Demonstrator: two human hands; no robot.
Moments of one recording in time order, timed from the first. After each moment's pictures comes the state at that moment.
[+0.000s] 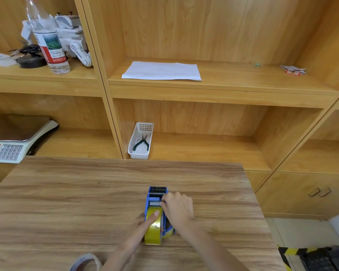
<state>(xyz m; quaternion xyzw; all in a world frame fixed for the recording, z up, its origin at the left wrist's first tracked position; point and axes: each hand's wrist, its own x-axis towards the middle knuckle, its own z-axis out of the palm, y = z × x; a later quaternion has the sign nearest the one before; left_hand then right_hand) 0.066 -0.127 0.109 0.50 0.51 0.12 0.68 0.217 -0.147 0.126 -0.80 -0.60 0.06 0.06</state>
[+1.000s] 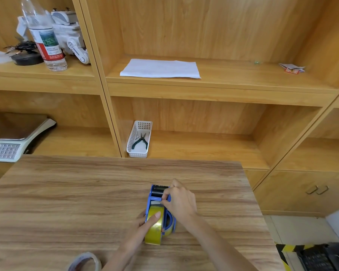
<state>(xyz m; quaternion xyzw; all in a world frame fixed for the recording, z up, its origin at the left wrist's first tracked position) 0.071 -0.137 0.110 0.53 0.46 0.19 0.69 0.233 -0.147 0.131 -0.79 -0.58 0.11 0.17</state>
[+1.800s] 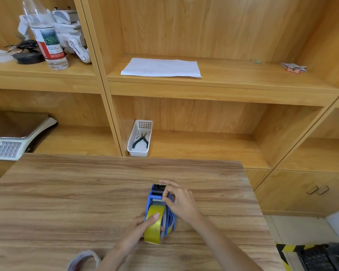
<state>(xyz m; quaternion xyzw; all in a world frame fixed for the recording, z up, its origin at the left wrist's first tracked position) 0.062 -0.135 0.114 0.50 0.44 0.14 0.73 0.250 -0.152 0.119 -0.71 -0.60 0.22 0.28</state>
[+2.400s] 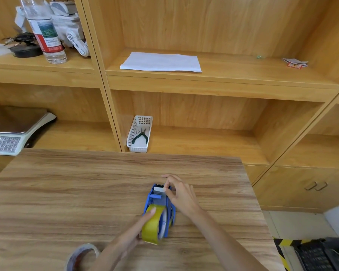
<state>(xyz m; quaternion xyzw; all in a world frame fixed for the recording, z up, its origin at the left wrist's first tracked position) 0.053 -0.137 0.107 0.42 0.46 0.08 0.78 0.250 -0.151 0.113 -0.73 -0.59 0.20 0.29</state>
